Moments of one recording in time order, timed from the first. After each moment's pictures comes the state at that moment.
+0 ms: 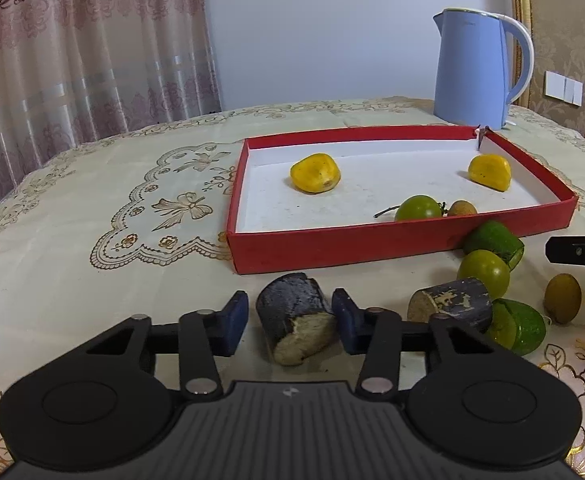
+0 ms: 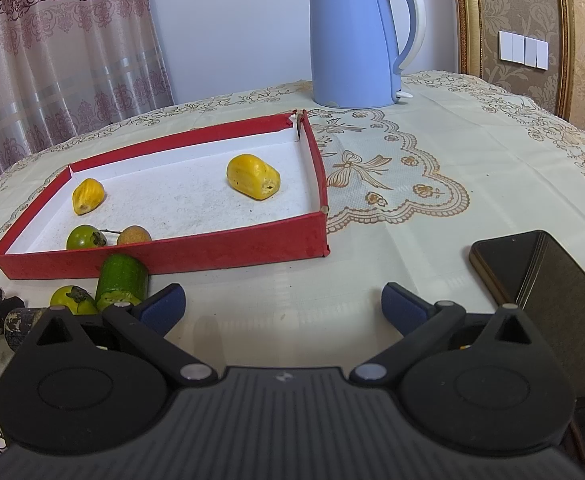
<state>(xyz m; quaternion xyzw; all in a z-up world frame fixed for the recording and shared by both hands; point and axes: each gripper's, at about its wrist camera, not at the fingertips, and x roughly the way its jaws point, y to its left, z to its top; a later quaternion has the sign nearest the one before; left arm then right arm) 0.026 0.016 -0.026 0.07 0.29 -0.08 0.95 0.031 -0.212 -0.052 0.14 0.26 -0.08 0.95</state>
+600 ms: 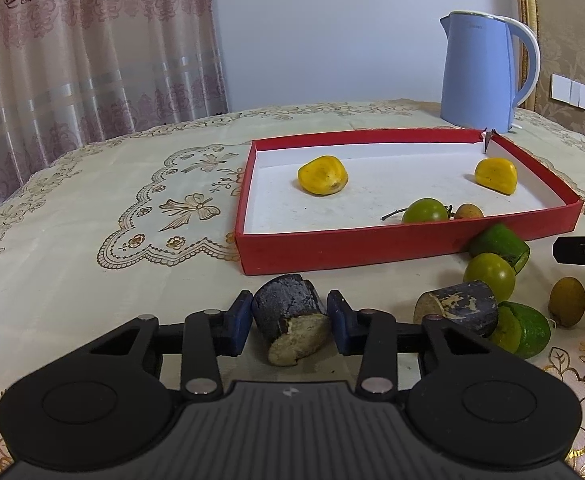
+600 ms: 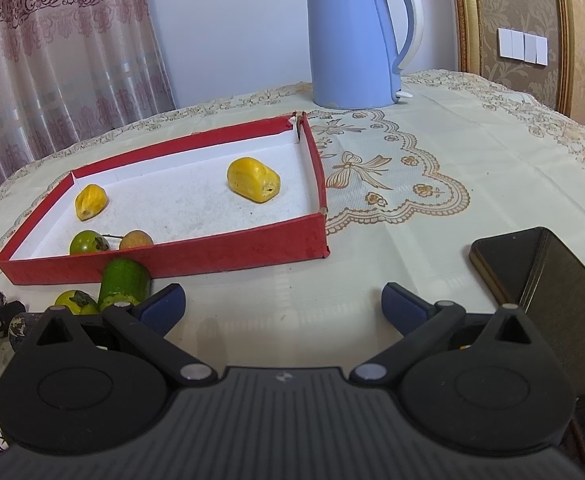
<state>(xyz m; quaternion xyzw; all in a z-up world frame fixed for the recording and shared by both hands) 0.027 0.017 -0.025 0.07 0.29 -0.07 0.95 0.028 -0.215 -0.053 0.16 0.26 -0.08 0.95</state>
